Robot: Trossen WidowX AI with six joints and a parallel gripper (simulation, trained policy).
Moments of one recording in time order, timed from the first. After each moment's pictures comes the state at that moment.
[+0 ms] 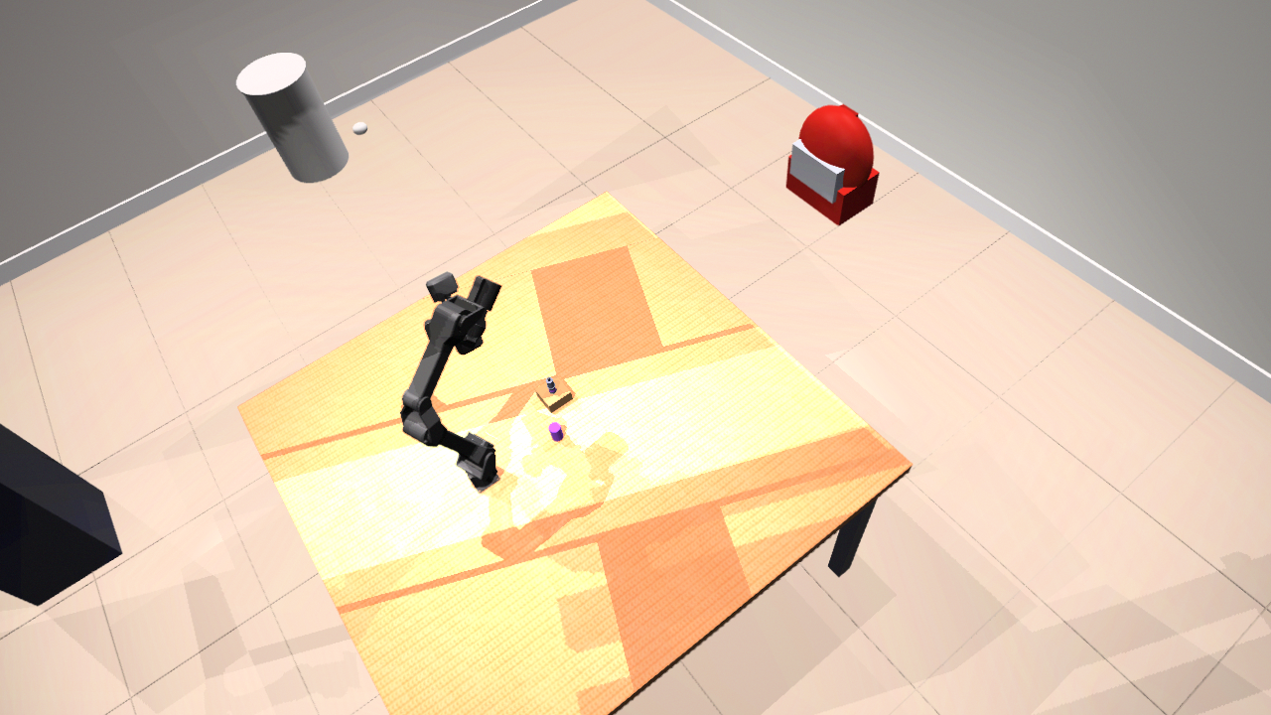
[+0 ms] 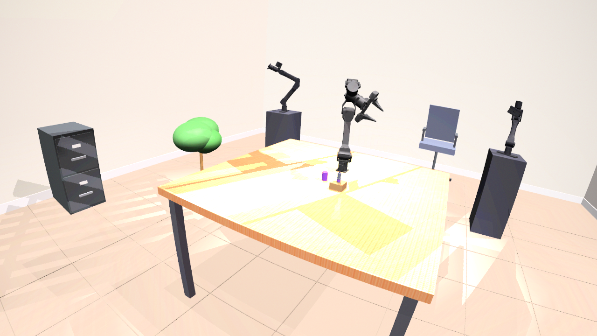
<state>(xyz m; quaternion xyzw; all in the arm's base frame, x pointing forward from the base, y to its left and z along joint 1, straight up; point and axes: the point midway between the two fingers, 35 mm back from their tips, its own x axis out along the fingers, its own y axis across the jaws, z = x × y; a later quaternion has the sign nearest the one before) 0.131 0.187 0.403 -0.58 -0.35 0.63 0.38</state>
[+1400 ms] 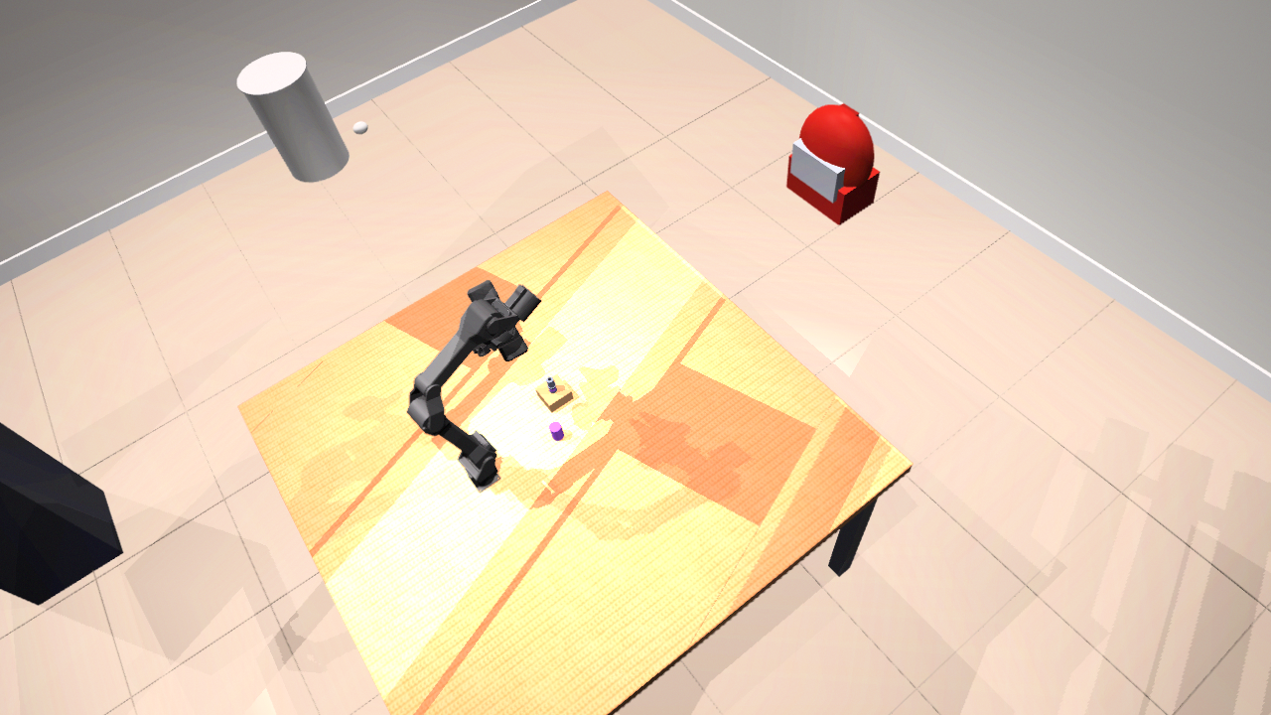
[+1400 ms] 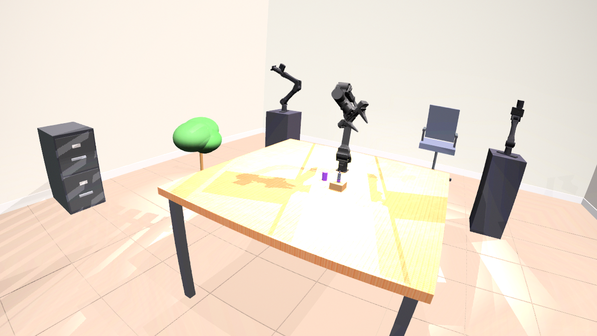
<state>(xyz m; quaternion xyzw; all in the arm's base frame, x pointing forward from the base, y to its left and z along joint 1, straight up) 0.213 0.134 0.354 -0.70 -0.27 0.58 0.33</state>
